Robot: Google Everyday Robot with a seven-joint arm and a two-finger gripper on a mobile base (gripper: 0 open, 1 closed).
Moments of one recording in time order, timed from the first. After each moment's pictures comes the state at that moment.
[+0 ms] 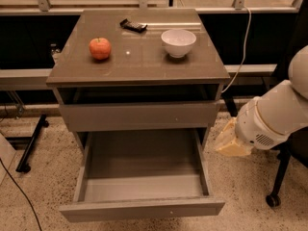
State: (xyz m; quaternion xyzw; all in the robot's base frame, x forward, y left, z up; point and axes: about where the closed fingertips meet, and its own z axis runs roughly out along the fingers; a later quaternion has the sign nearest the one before) arm 0.421 -0.173 0.813 -0.58 0.79 0.09 0.19
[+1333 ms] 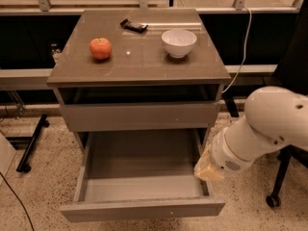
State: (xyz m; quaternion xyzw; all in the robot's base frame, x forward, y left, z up) arm 0.406 -0.138 0.725 -0.58 0.79 0.13 0.15
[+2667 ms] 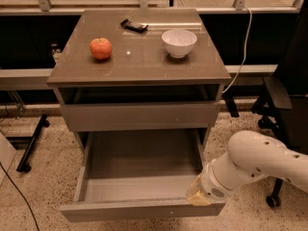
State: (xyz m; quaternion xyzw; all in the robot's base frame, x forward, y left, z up) arm 0.387 -0.125 0.606 -0.54 0.81 0.19 0.13
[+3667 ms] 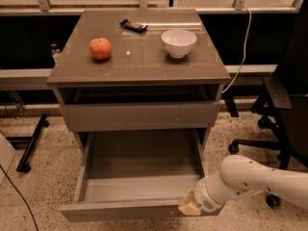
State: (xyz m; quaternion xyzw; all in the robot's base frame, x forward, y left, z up) arm 0.393 -0.116 0.500 -0.50 0.82 0.23 0.14
